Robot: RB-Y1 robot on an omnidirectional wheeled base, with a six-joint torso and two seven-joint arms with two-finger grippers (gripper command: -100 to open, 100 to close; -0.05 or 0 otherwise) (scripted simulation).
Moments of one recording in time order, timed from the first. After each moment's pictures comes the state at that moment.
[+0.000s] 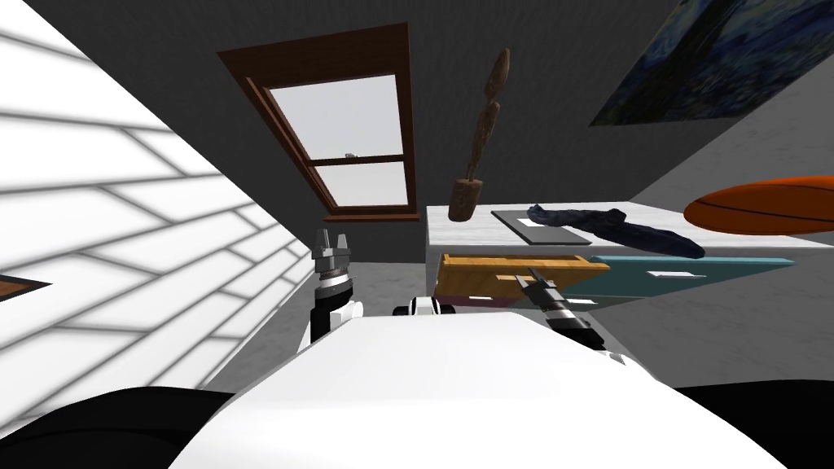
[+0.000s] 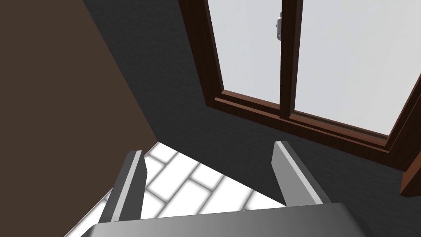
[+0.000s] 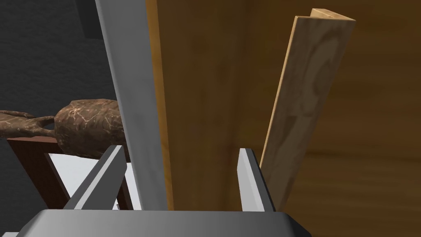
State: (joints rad) left arm 0.54 0.04 0.04 -2.26 0.07 -0.53 -0.02; right arm 0.48 -0.17 -0.68 -1.51 0.83 -0.92 1.95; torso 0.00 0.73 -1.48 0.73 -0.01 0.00
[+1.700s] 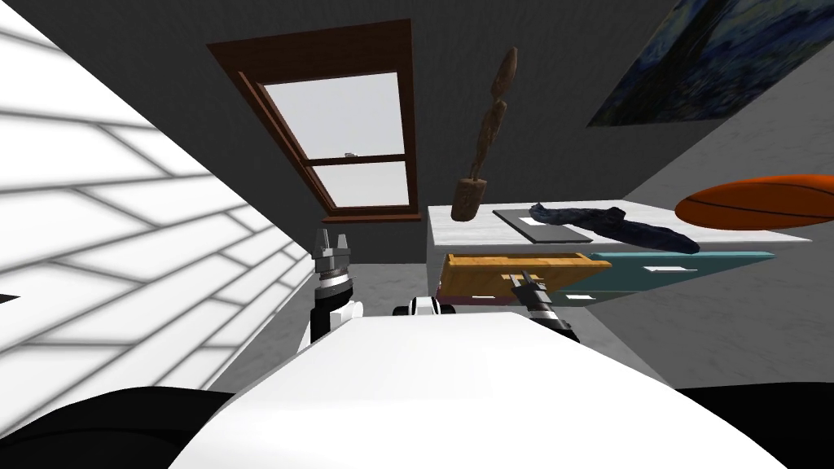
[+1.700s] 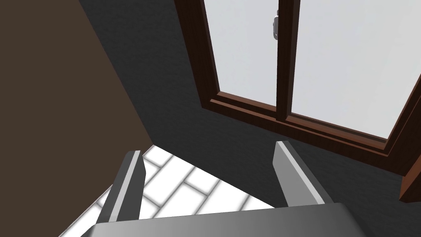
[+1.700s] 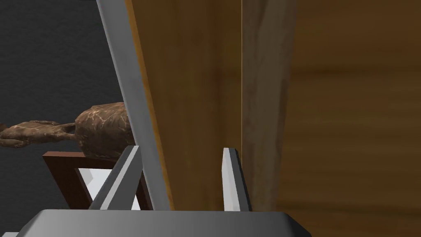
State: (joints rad) left arm 0.54 0.04 0.04 -2.26 0.07 -0.53 -0.02; right arm 0.44 -0.01 -0.70 -1.50 0.79 -0.93 1.99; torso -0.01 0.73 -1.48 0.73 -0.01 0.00
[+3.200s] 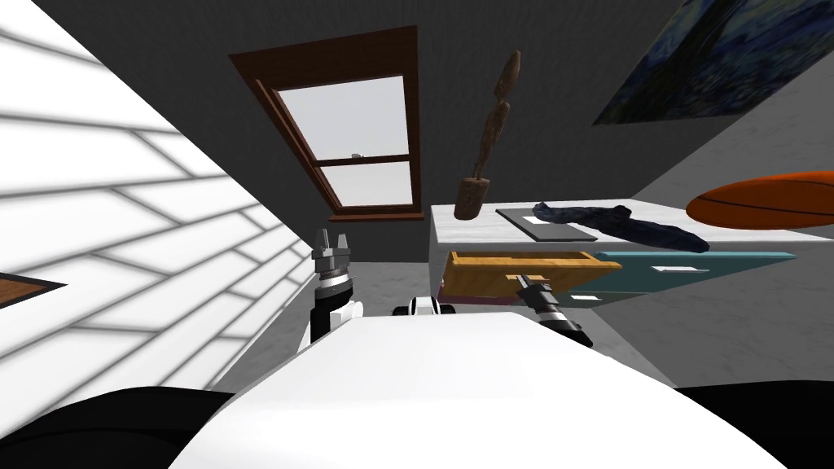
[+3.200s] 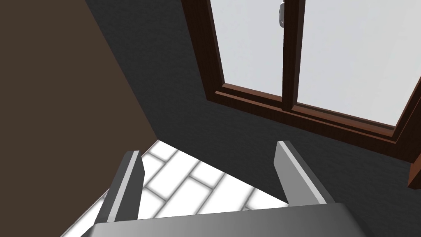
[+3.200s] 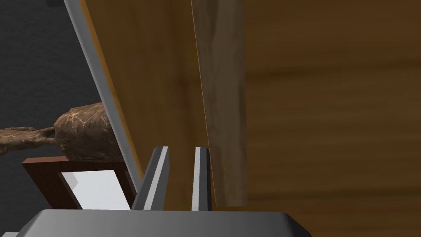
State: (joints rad) left arm 0.54 0.04 0.04 -2.26 0.07 -0.53 -0.02; right arm 0.47 -0.12 -0.67 -1.46 0.81 -0.89 1.90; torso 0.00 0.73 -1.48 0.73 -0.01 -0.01
